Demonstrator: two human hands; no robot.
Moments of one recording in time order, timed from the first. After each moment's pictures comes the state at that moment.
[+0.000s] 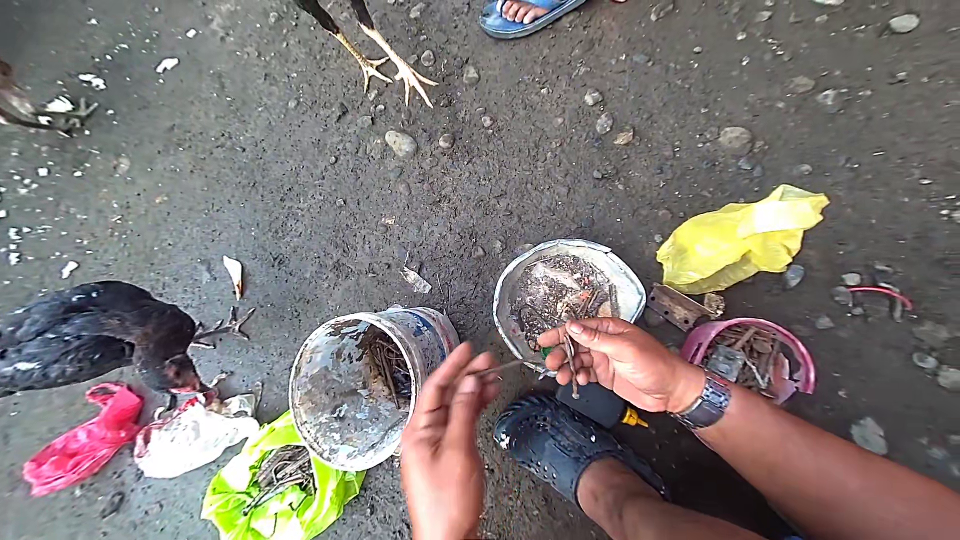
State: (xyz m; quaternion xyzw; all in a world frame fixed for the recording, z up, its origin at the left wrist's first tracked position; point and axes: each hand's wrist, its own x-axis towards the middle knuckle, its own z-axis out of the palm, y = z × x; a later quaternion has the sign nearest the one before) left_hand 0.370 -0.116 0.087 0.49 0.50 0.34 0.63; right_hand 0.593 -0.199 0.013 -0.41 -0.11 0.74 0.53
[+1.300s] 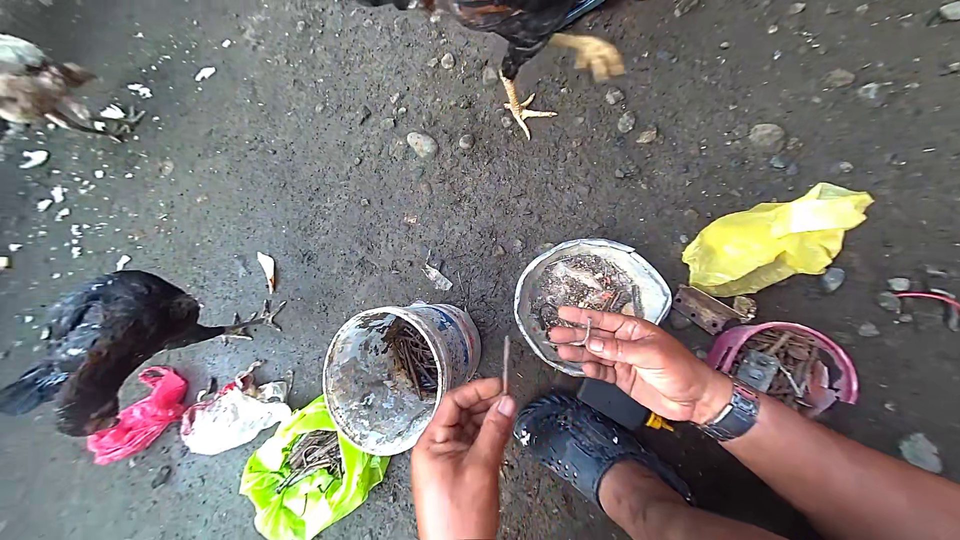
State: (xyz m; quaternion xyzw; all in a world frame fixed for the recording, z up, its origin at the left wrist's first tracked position) left_hand 0.355 -0.121 0.118 0.53 0.56 0.28 0.57; right_hand 0.581 -0.197 0.020 -0.38 -0.05 0.71 0.59
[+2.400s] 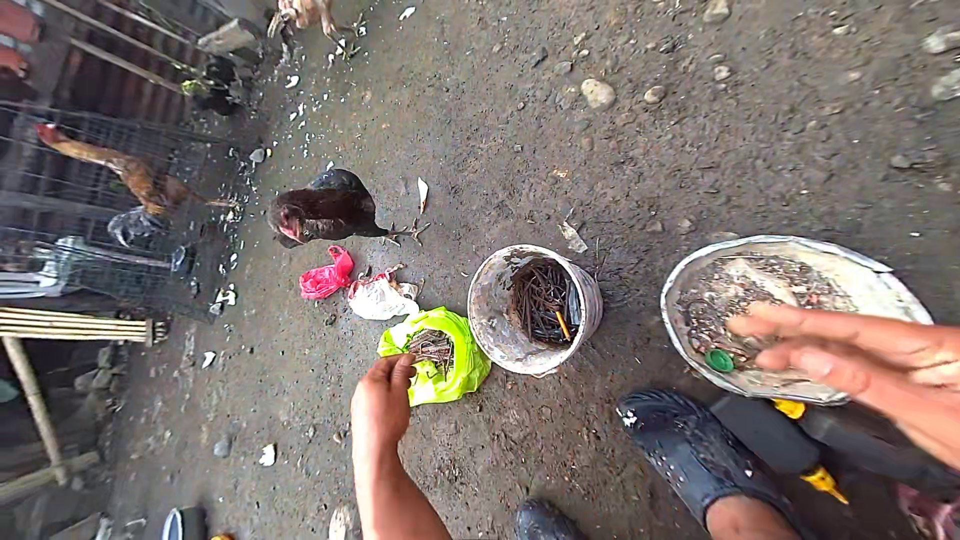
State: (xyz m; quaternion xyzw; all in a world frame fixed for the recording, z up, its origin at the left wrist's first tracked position) left_hand 0.119 -0.056 0.134 0.58 0.79 0.04 0.19; right_hand 0.603 -0.179 0.054 -0.51 -0.47 0.52 0.50
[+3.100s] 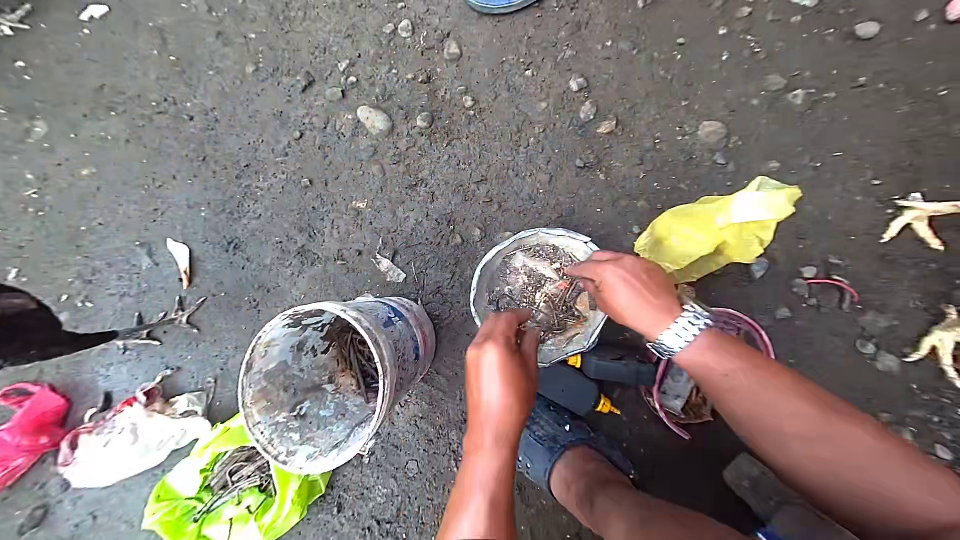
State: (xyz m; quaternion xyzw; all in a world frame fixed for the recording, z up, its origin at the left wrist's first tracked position) left_hand 0.443 -0.117 0.022 0.81 0.45 0.09 0.36; right_hand 0.660 -0.180 -0.014 -0.81 -0.54 0.22 0.06
